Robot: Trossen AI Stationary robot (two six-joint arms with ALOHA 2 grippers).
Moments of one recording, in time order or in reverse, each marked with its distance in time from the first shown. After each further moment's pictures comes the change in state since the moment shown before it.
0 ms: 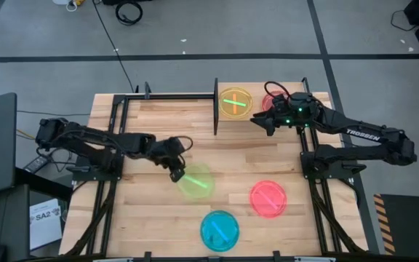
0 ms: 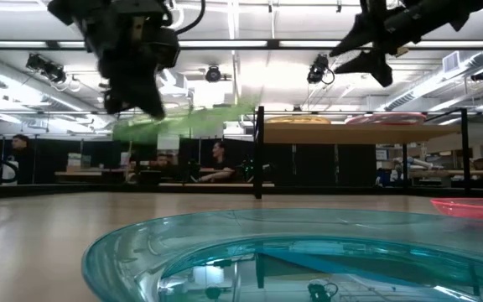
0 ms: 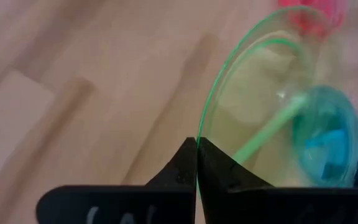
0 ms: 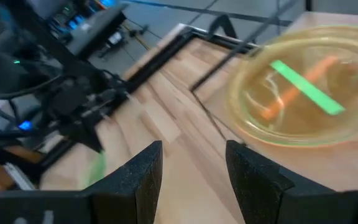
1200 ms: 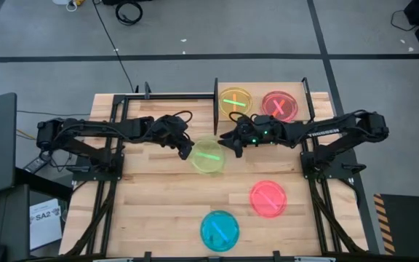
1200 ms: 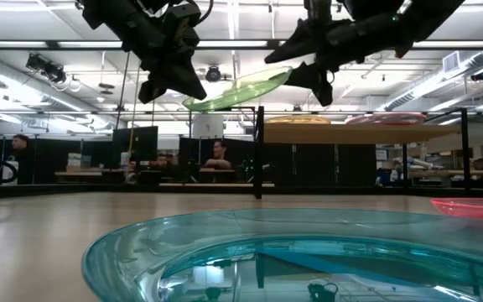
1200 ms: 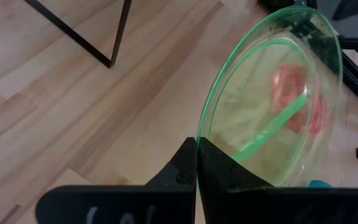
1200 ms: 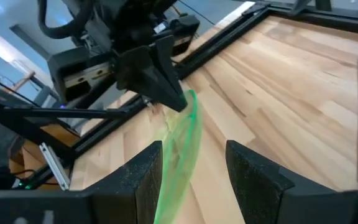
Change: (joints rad) left arm 0.212 0.000 0.076 0.114 -0.013 0.071; right arm 0.304 0.497 0.000 0.582 0.116 0.058
